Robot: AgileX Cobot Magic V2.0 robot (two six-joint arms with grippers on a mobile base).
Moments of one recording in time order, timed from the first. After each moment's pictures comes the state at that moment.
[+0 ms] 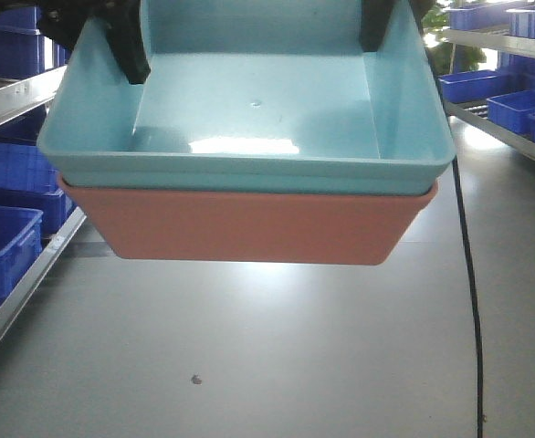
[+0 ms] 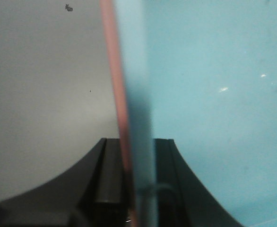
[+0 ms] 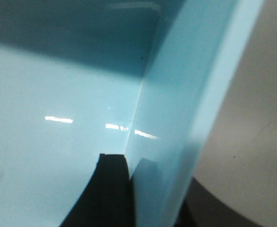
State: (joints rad) left arm -0.47 1.74 -1.61 -0.05 0.91 -0.19; right arm 0.46 1.84 -1.80 -0.17 1.02 0.30
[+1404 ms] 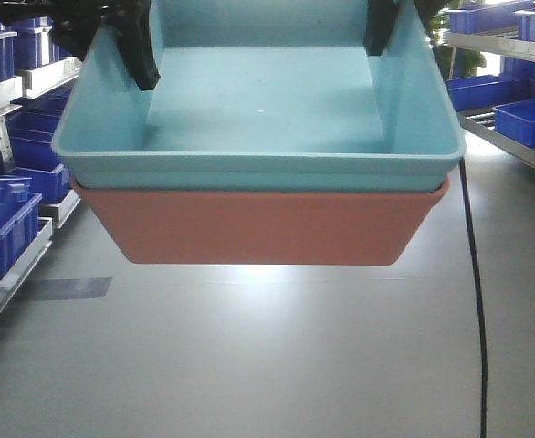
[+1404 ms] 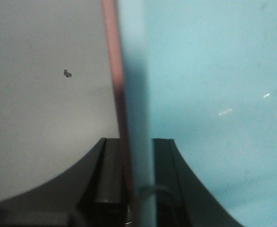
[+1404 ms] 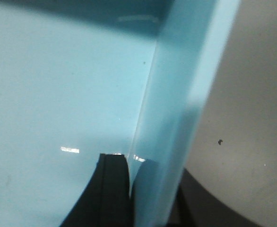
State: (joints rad) left arm -0.47 1.75 -1.61 -0.07 0.88 -0.19; right arm 0.44 1.83 -1.78 -0.14 0.97 0.26
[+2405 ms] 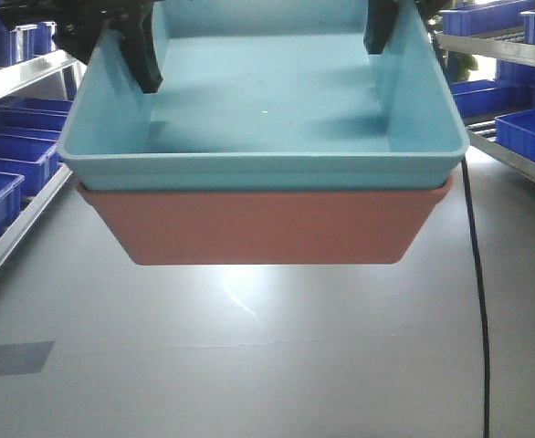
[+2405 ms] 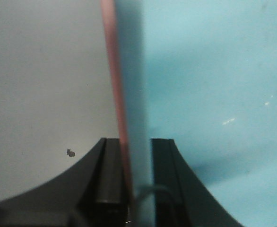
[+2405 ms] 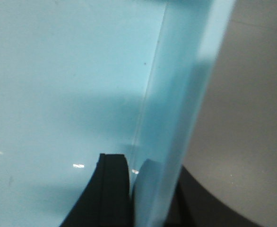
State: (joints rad) left arm -0.47 1.76 -1.61 -0.08 0.87 -0.19; right arm 0.44 1.83 -1.78 -0.14 0.97 0.26
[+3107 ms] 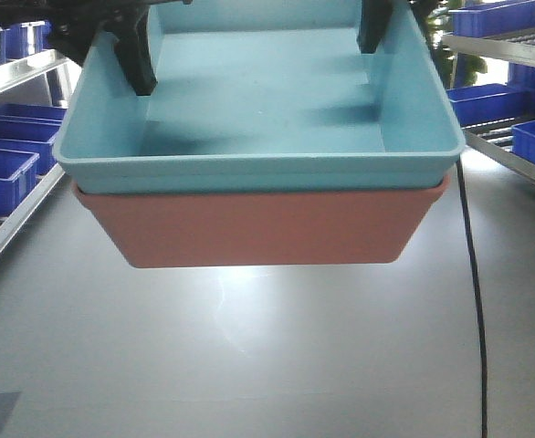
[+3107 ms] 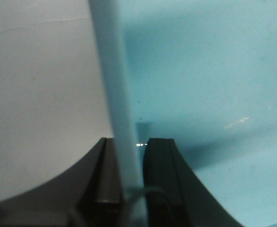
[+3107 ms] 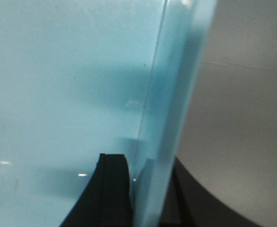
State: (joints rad) left arm -0.47 1.76 -1.61 -0.06 0.91 -0.19; right arm 0.44 1.83 -1.78 -0.11 0.95 0.26
